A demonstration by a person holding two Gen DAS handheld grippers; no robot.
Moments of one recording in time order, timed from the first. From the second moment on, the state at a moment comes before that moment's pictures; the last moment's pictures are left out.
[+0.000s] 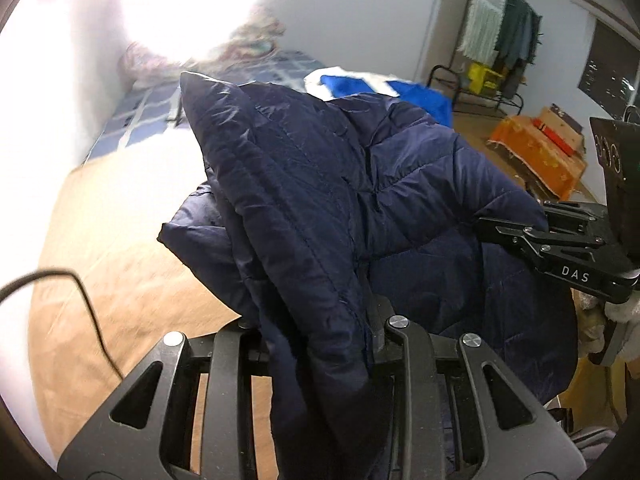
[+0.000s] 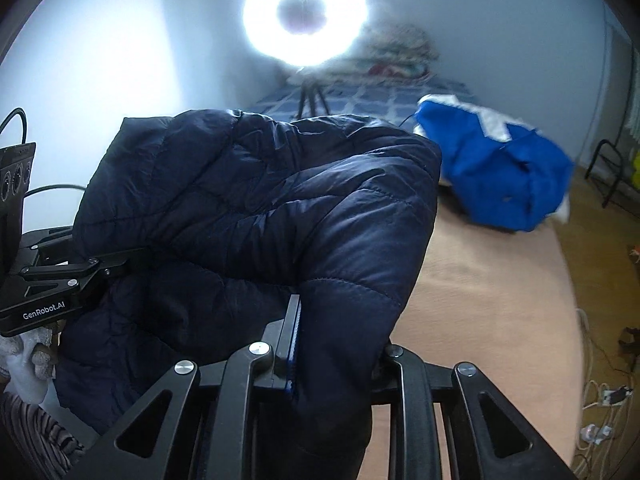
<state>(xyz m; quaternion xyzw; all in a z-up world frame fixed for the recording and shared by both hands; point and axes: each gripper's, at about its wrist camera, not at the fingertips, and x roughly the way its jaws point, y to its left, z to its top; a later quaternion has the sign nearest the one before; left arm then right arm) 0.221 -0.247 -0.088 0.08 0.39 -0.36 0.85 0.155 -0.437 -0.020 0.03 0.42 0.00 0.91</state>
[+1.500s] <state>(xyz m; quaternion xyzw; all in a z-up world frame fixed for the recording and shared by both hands) 0.527 -0.545 -0.086 0.00 0.34 -0.42 0.84 0.395 -0.772 0.033 0.10 0.33 -0.10 0.93</state>
